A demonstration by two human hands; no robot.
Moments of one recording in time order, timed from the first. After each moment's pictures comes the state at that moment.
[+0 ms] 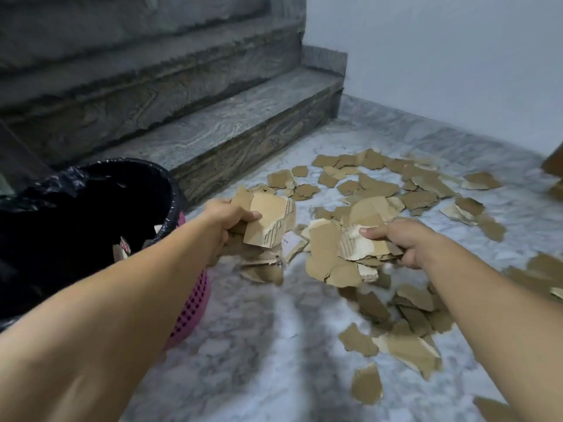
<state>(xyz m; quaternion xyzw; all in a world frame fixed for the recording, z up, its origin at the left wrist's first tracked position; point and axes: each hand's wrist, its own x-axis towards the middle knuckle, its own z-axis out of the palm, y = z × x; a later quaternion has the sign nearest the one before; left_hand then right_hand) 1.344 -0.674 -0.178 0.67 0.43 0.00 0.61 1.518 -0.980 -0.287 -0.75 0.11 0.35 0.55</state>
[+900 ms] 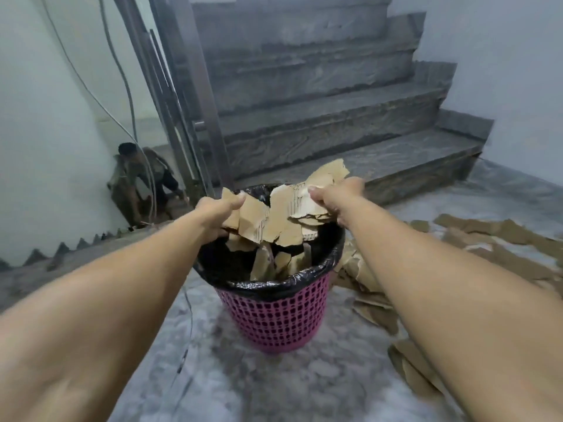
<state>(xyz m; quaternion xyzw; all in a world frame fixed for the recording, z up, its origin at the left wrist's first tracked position) 1.131 -0.493 -0.084 0.60 0.51 0.22 0.57 1.309 -0.629 -0.085 -0.77 -0.13 0.23 0.59</state>
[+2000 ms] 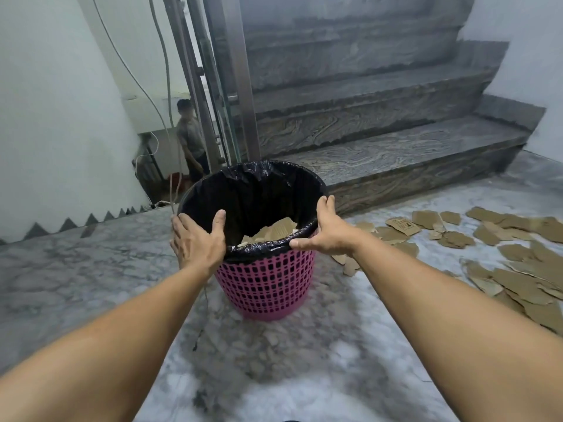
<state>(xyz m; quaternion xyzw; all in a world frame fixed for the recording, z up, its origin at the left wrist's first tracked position) 1.033 -0.493 -0.180 0.70 0.62 0.28 0.20 1.241 -0.627 -0.154 -0.78 -0.48 0.32 0.26</state>
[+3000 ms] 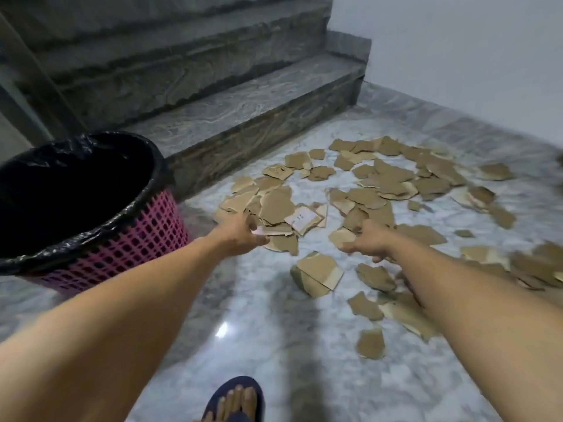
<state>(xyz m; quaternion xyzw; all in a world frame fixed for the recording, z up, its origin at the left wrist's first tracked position) 1.259 -0.670 -0.235 0.94 0.24 -0.11 0.23 1.395 -0.921 -0.238 -0.90 -0.12 0.34 0.23</state>
